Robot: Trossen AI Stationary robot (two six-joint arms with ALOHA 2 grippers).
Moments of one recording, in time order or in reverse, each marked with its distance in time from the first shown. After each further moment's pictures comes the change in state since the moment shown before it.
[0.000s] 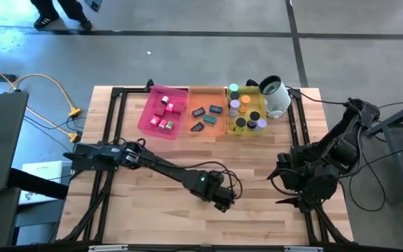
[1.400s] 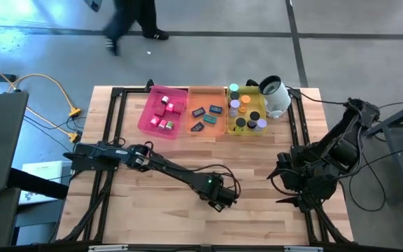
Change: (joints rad) left arm 0.034 0.119 0.000 -0.048 0.048 0.107; right arm 0.000 0.000 0.000 -0.013 0.004 -0.018
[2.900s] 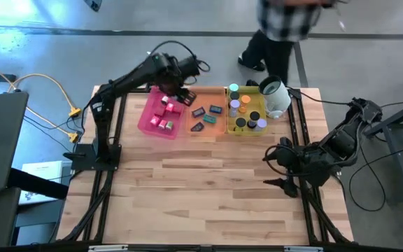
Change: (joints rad) left arm 0.797 -0.544 -0.019 -0.396 -0.144 0.694; right arm -0.114 -0.040 0.000 -0.002 0.158 0.221
